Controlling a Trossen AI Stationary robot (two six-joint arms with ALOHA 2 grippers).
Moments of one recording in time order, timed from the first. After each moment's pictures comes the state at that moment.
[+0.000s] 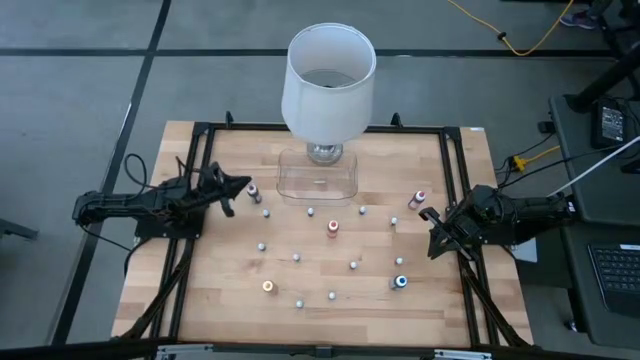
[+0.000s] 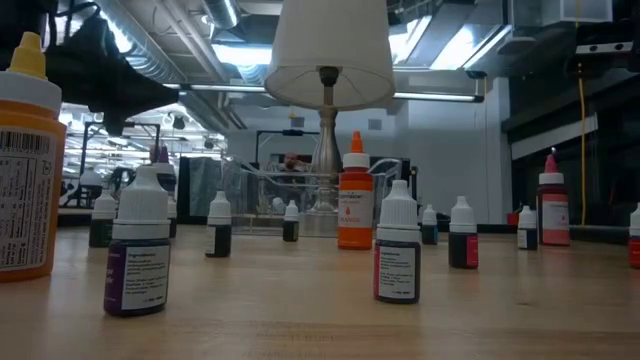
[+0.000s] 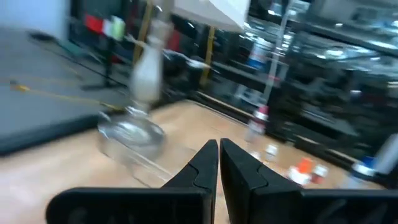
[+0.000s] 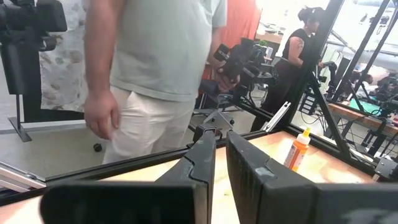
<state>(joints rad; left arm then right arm) 0.07 0.05 0.01 0.08 -0.40 -0.28 0.08 0.00 0.01 0.07 -0.77 -0.21</state>
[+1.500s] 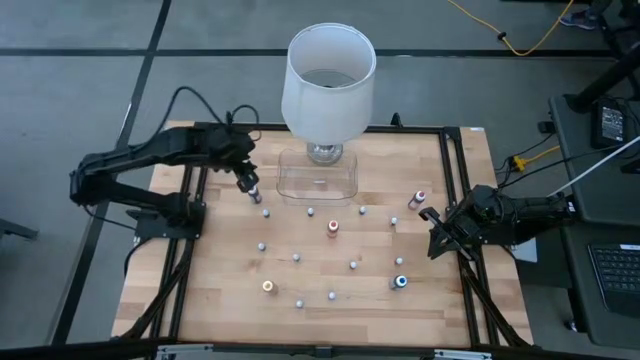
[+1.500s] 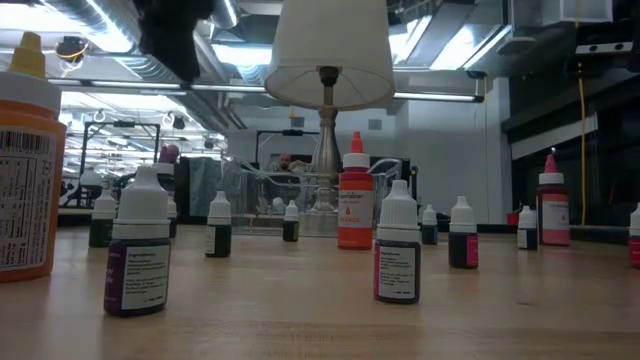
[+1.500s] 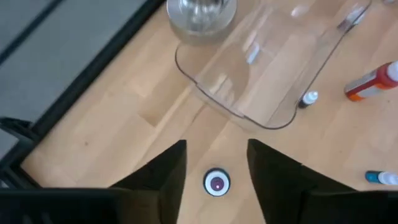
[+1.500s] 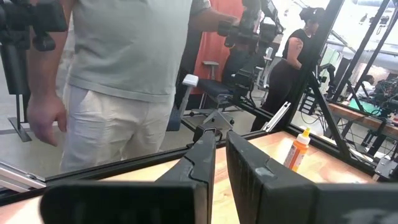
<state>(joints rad) 0.30 1.09 1.18 -1.10 -0.23 -0.30 0.08 0.00 0.01 0.07 -0.77 -0.21</state>
